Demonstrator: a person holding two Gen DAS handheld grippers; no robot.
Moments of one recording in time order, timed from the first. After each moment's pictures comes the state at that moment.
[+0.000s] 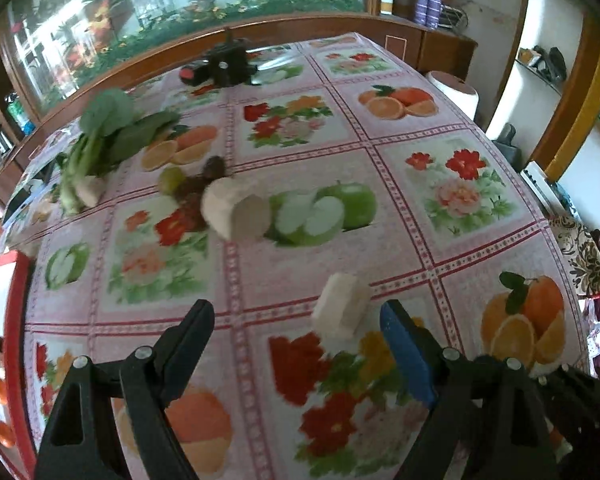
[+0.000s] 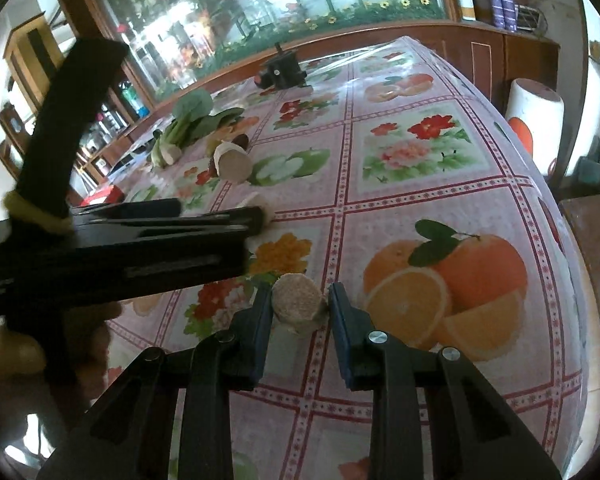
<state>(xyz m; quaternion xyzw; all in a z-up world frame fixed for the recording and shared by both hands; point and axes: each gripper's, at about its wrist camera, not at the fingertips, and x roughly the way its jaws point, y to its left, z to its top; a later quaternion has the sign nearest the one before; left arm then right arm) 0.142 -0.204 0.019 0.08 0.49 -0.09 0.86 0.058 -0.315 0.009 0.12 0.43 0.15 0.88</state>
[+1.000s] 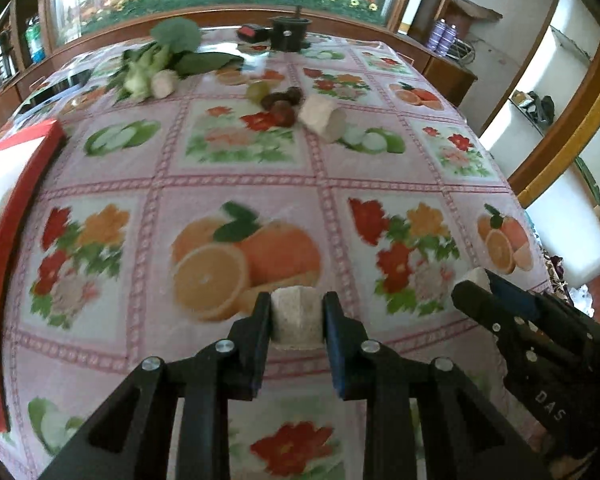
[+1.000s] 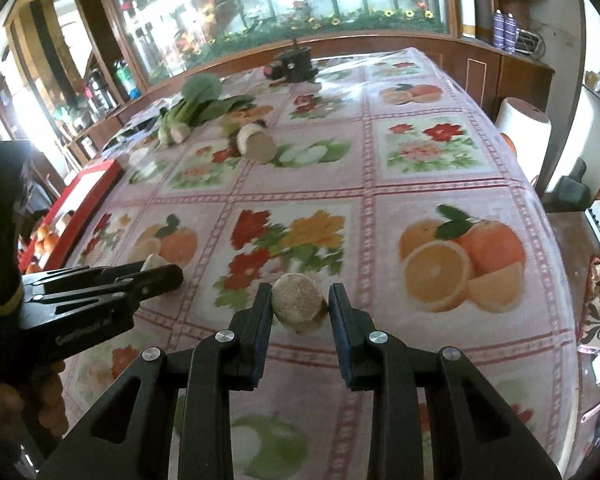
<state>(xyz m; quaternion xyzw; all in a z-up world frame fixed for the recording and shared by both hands) 0.057 -0.098 0.016 -0.03 0.50 -0.11 0.86 0.031 -0.269 0.022 0.05 0.44 0.13 0.89</state>
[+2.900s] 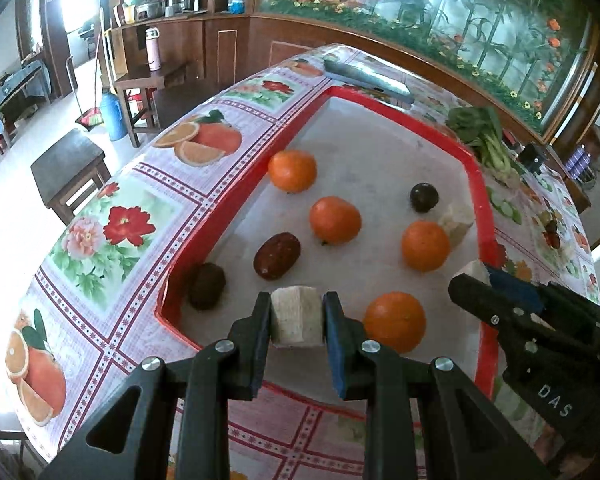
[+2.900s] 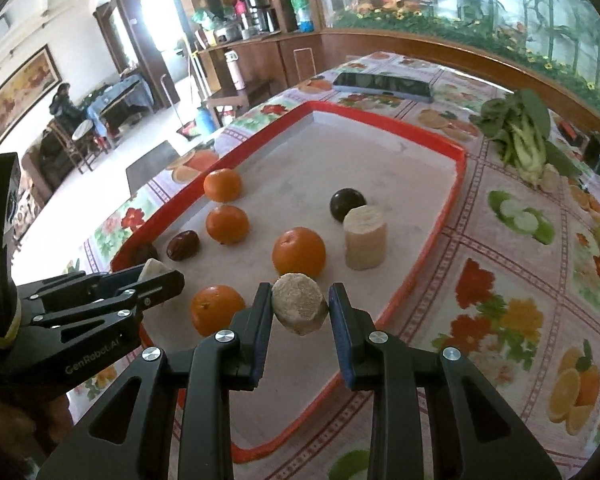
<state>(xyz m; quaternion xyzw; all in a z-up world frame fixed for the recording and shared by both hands) -0.002 0.240 0.022 -0.15 0.46 0.11 0.87 0.044 0.098 0.036 -0.08 0.44 0.34 0.83</state>
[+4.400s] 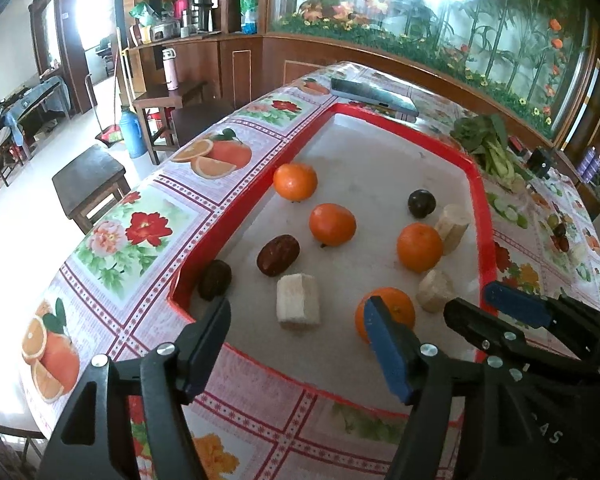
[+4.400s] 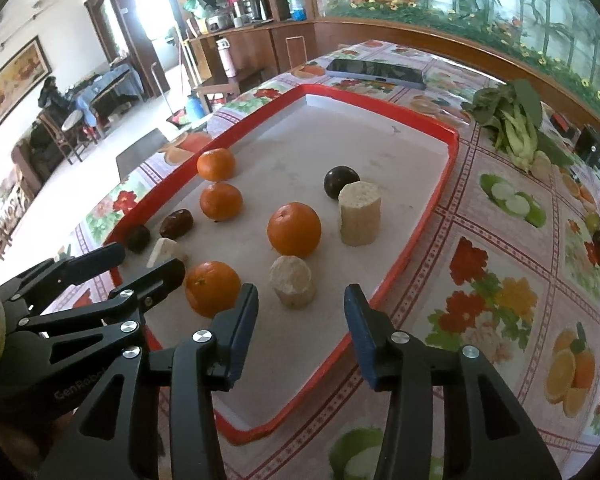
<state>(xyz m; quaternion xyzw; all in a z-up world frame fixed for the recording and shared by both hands) -0.019 0.221 0.034 -0.12 0.43 0.15 0.88 0.030 0.089 0.037 -0.09 0.45 0.32 0.83</state>
